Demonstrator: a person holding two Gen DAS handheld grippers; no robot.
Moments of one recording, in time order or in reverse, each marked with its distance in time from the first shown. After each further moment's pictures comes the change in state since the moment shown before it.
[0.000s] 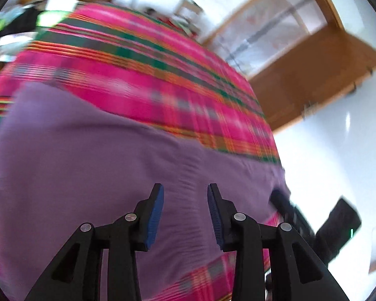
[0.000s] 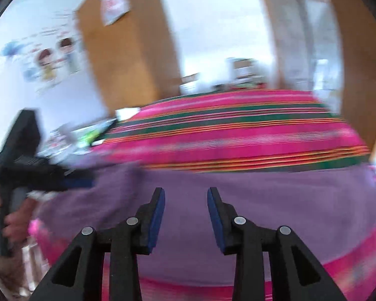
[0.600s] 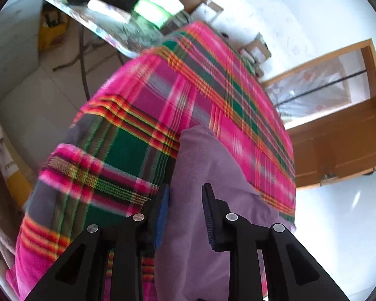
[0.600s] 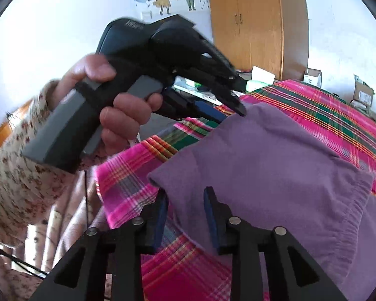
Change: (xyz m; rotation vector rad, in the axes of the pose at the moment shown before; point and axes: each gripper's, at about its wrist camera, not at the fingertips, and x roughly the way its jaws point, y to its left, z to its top) left arm -0.098 0.162 0.015 -0.397 -0.168 0.110; right arm 0.049 0.266 -0.062 -0.478 0.200 0.520
